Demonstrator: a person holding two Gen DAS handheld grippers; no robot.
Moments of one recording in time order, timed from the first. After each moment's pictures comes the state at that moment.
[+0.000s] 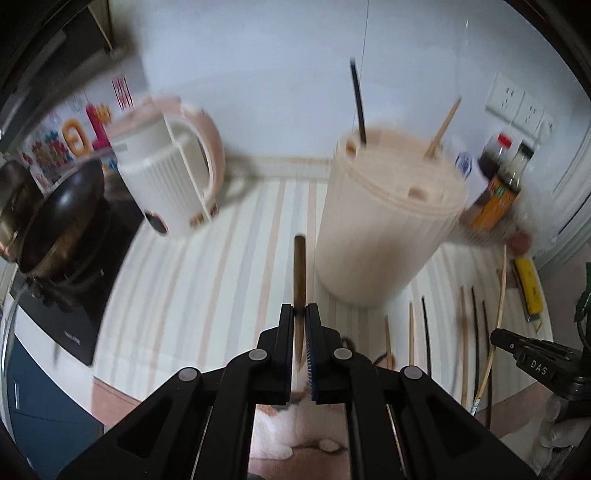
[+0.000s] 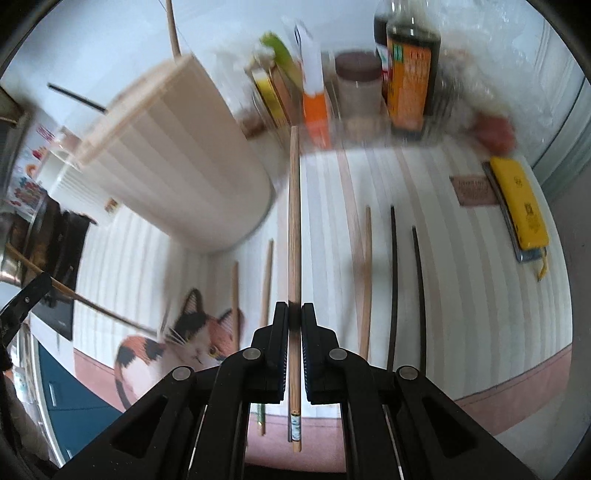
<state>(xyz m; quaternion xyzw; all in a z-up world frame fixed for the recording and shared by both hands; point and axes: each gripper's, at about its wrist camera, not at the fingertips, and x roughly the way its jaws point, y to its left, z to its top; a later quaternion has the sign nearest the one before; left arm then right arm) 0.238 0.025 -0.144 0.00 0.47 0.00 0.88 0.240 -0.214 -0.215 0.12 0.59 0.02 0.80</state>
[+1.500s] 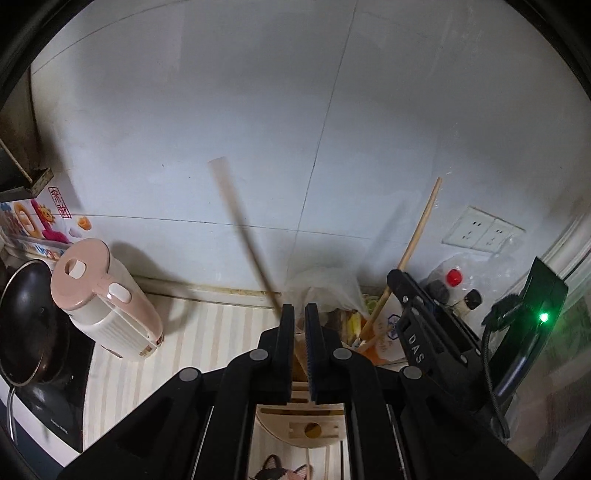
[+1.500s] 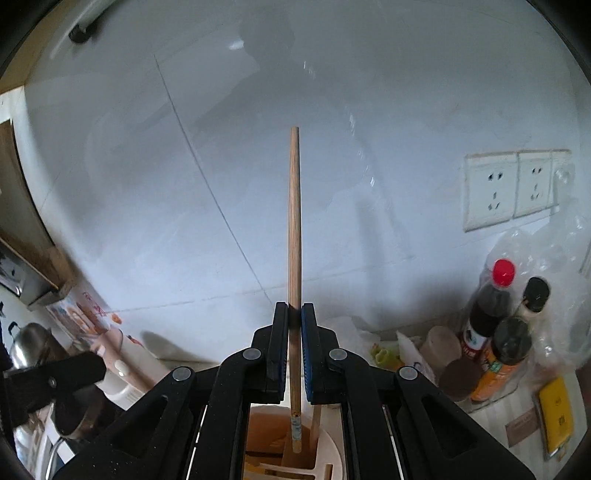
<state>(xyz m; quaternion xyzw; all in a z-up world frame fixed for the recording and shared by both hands) 0.394 -0.010 -0.020 -0.06 0.43 -0.08 0.90 0.435 -0.163 -0.062 0.15 0.32 0.04 0.94</state>
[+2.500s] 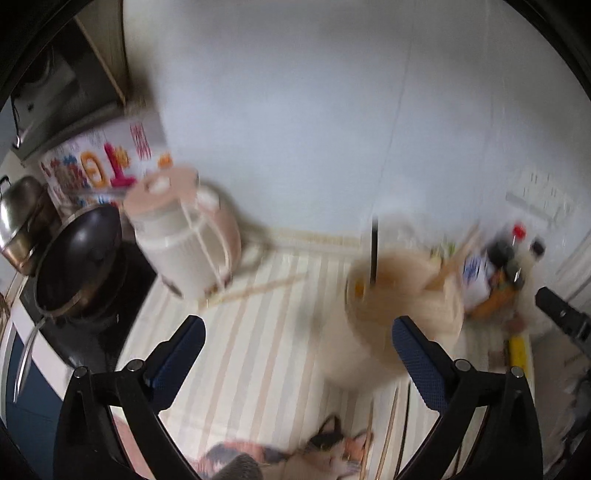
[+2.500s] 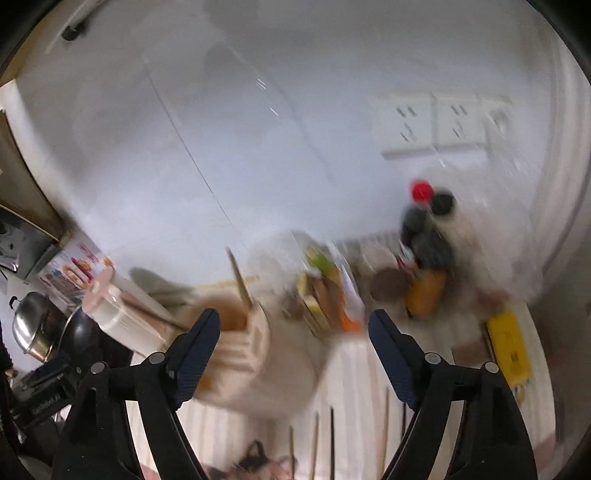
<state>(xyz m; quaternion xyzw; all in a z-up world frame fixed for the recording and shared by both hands) 0.300 0.030 -0.093 -0.03 0.45 0.04 0.89 0.323 -0.227 -0.071 0.15 0.42 0.01 0.89</state>
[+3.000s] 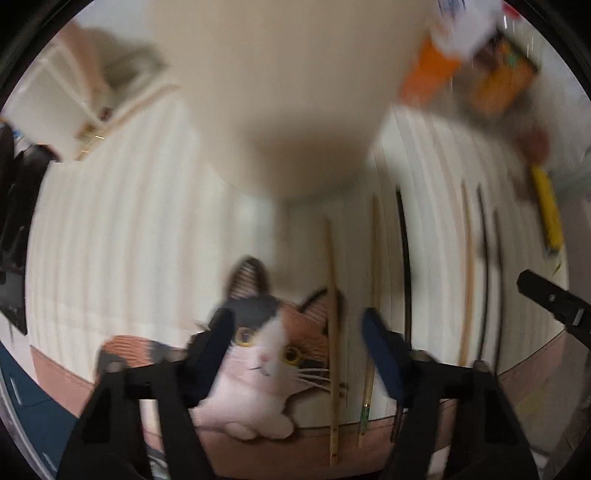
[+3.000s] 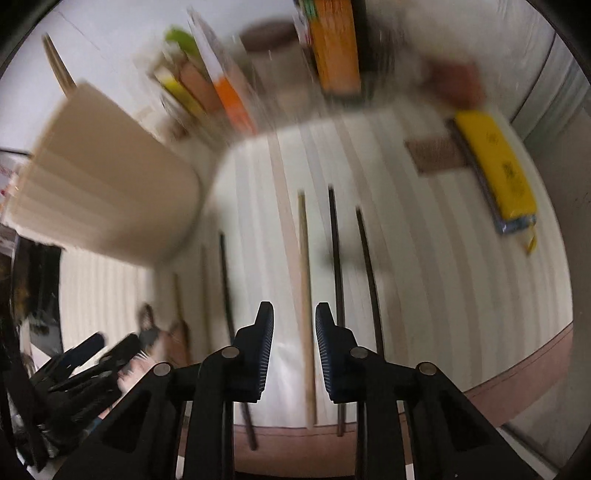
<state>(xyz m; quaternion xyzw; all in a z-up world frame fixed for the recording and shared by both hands) 0.271 -0.076 -0.302 0.02 0.65 -0.04 0.75 0.244 -0.283 -0.271 0.16 0.65 -0.03 0.75</state>
